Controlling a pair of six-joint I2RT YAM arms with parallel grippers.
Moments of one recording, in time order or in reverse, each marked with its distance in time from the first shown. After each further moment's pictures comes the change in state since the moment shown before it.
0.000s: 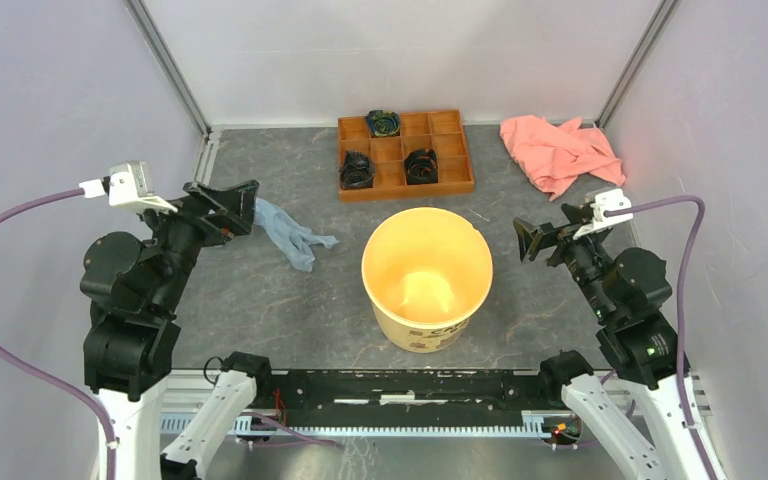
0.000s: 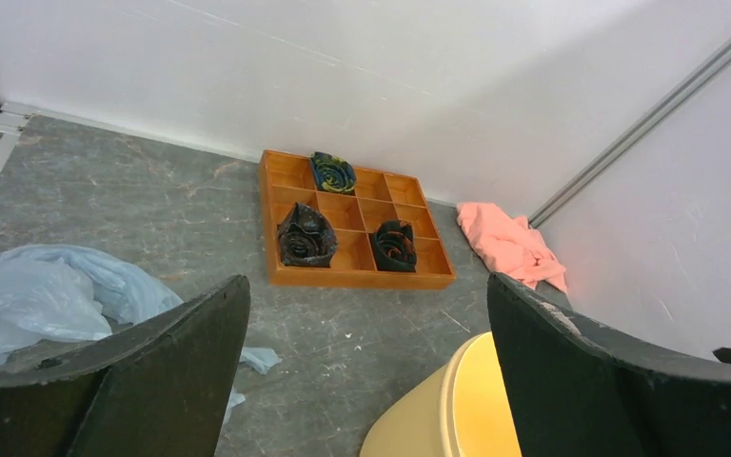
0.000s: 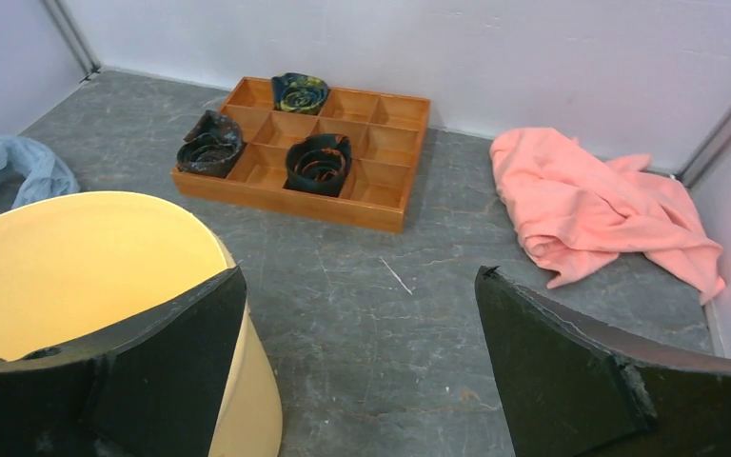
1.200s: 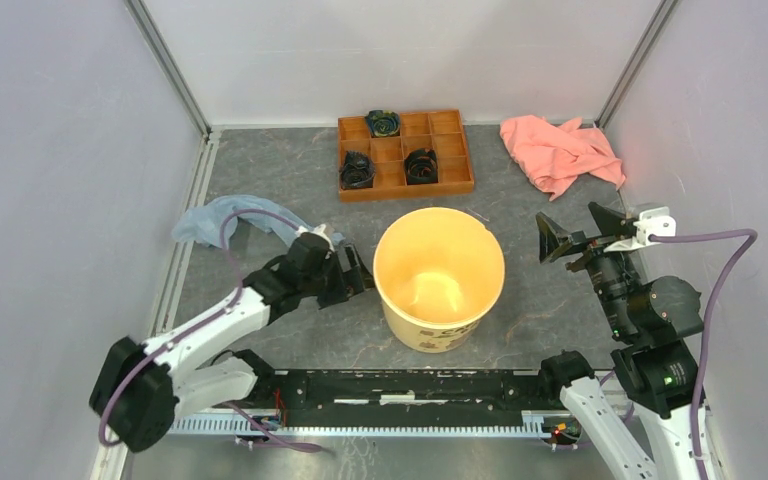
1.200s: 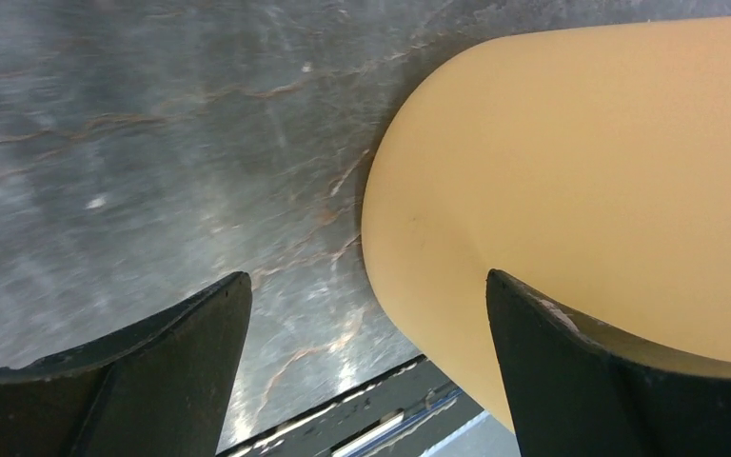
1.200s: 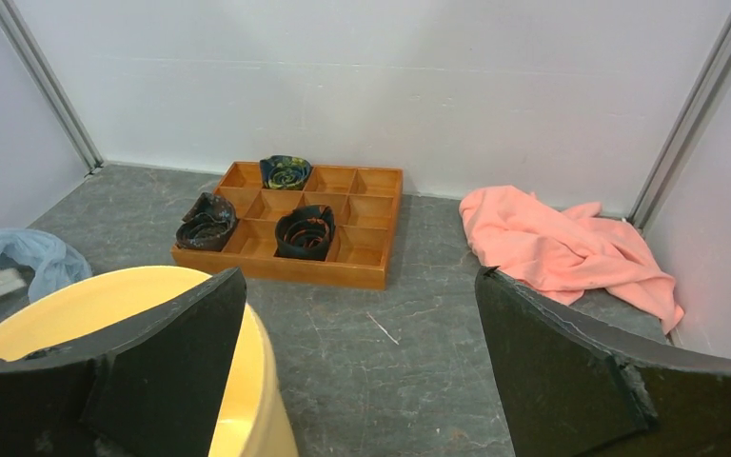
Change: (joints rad) left arm -0.403 0.351 -0.776 0.298 0.192 -0.428; right arm -0.061 -0.106 0.040 0.022 0.032 0.034
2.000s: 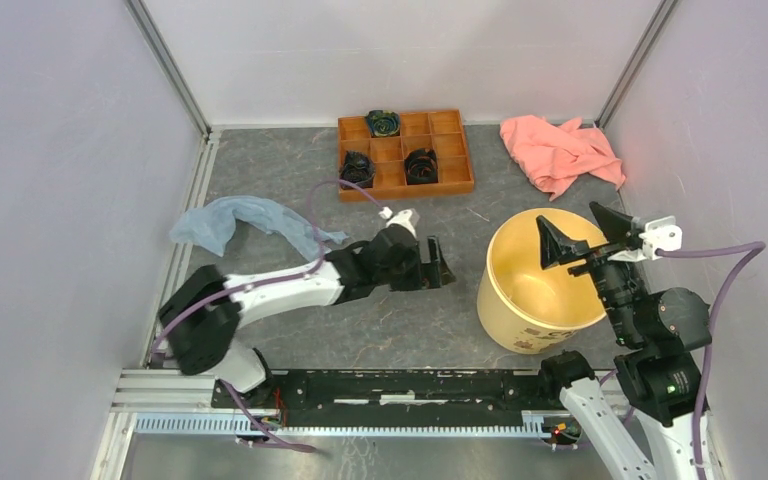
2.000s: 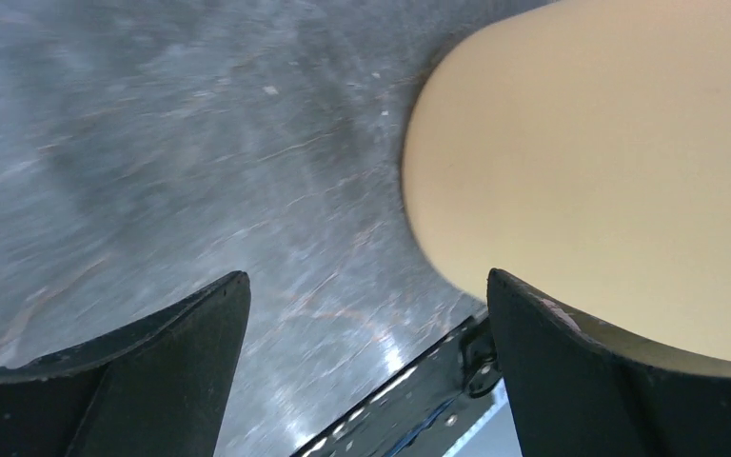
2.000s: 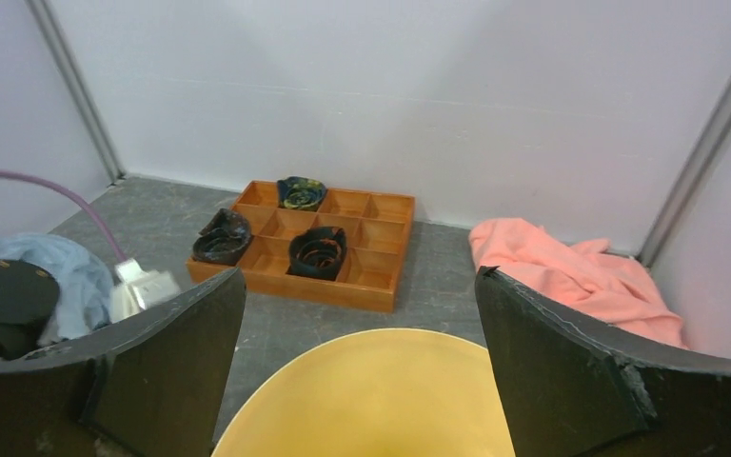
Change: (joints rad) left arm -0.386 0.590 0.388 0.341 -0.140 -0.064; right arm -0.002 -0.030 0.016 0.012 -0.043 -0.035
